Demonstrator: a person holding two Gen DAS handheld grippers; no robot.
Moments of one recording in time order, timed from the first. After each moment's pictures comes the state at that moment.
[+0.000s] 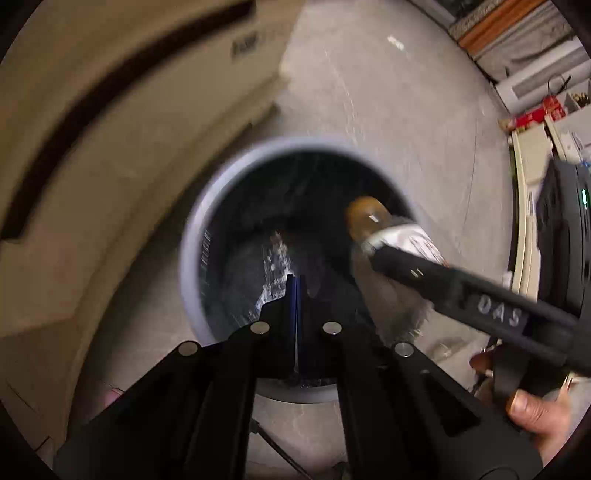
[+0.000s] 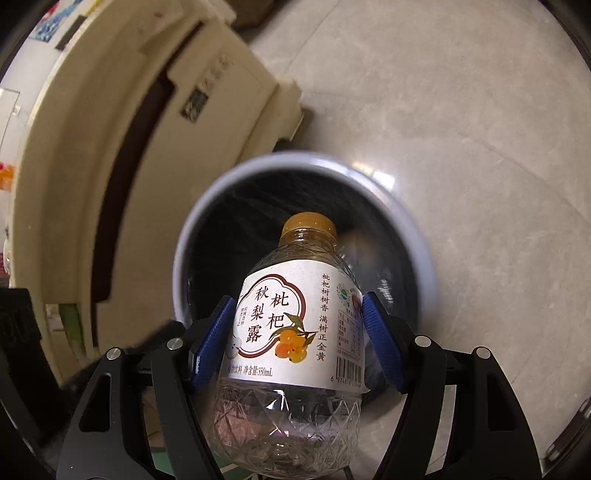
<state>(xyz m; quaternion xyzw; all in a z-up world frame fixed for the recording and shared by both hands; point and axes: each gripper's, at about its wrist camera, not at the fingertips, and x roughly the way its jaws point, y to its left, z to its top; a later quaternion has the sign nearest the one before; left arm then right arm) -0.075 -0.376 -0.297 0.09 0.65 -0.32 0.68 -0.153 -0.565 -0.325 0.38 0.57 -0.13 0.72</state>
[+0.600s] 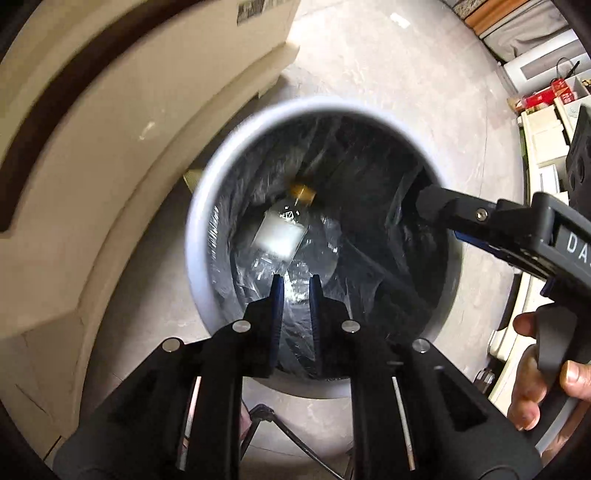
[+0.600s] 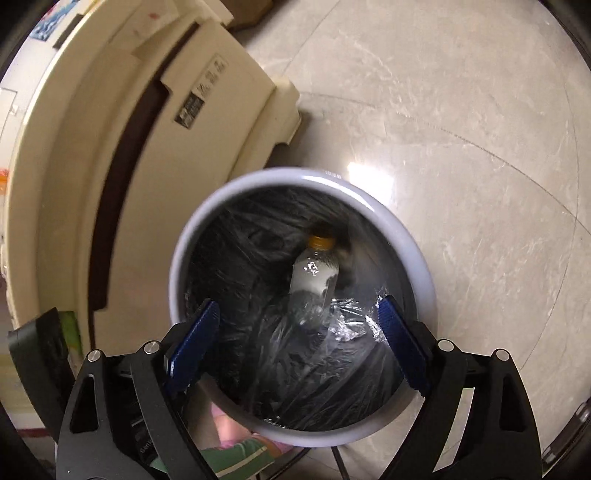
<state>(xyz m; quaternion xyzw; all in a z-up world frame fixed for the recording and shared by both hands) -0.072 -0.373 -0.312 0.12 0.66 -0.31 0.67 -0.151 -0.582 -0.320 0.38 0.56 -0.14 0.72</state>
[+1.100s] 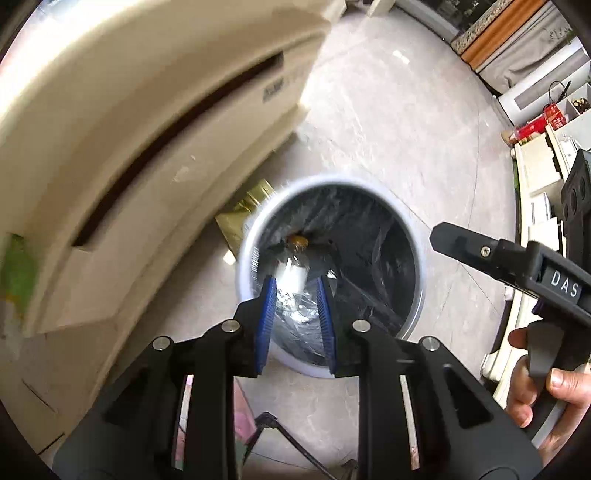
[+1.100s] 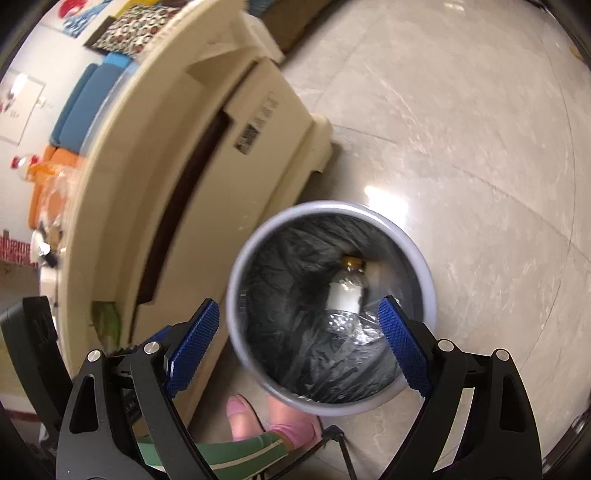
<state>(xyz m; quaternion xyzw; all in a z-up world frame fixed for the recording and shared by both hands) -0.065 -0.342 -0.222 0.09 0.61 -0.31 0.73 -0.161 -0.563 -0.234 0.36 0.52 -0.11 0.77</state>
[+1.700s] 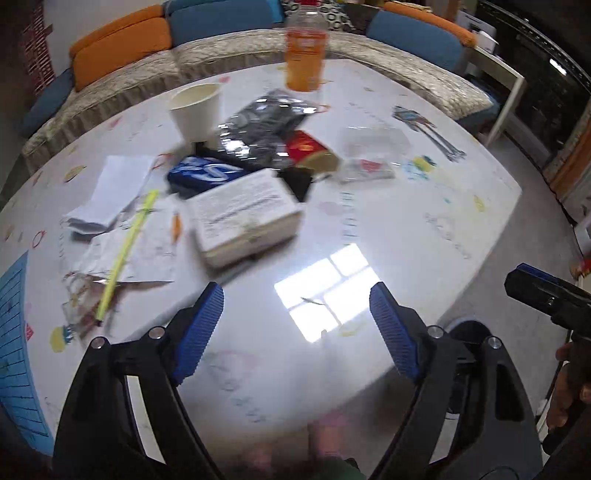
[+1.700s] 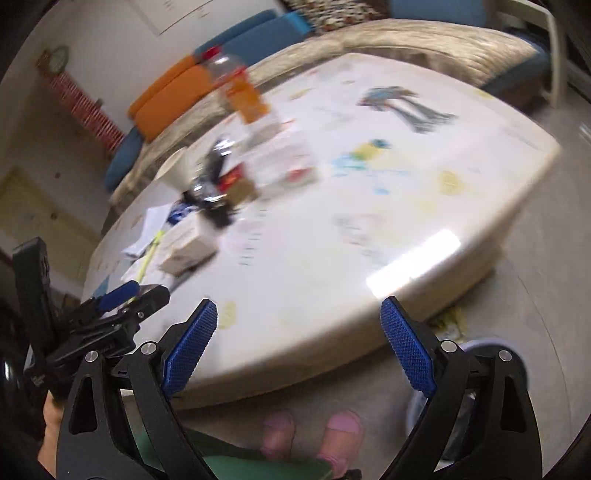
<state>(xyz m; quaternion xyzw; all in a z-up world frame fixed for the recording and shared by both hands) 0.024 -0.070 -0.070 0.02 0.49 -0.09 0.87 -0.010 -0.341 -0.073 0.17 0.47 0.11 0.86</state>
